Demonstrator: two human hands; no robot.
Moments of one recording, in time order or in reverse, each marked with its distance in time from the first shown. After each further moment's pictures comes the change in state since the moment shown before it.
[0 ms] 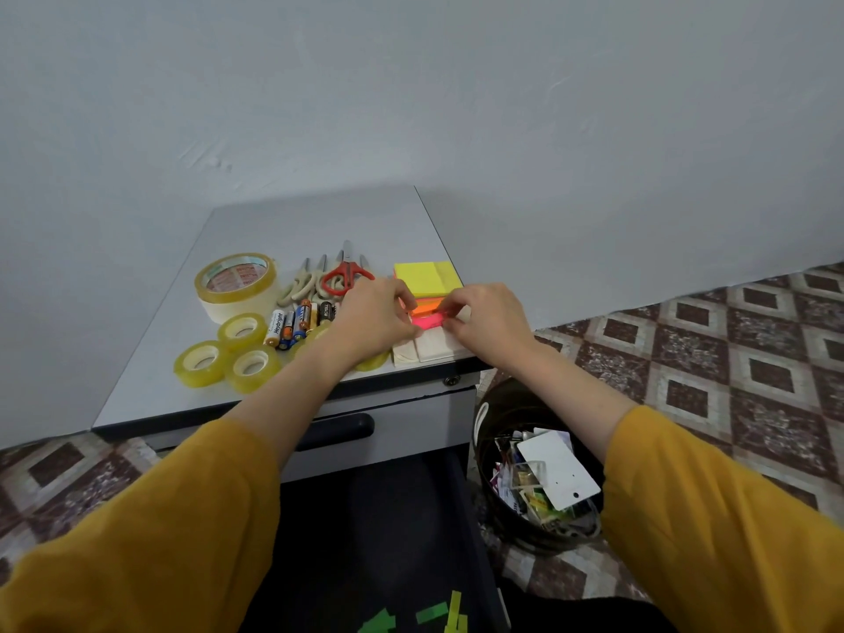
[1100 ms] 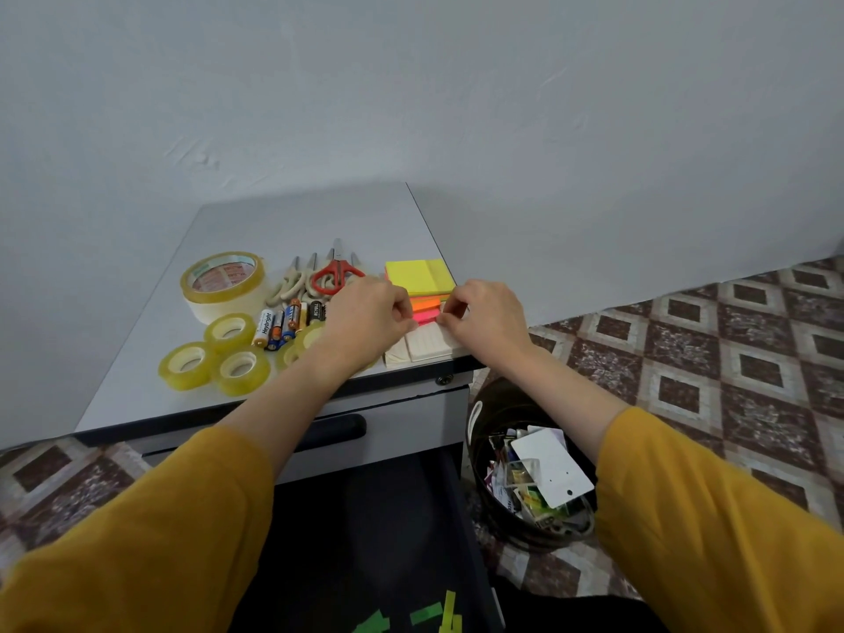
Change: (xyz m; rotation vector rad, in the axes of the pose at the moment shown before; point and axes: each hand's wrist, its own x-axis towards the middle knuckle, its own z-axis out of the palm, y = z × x) left_hand -0.001 -0.003 0.008 0.203 0.142 0.156; right_hand -0.003 0.003 0.000 -0.045 0.078 0.051
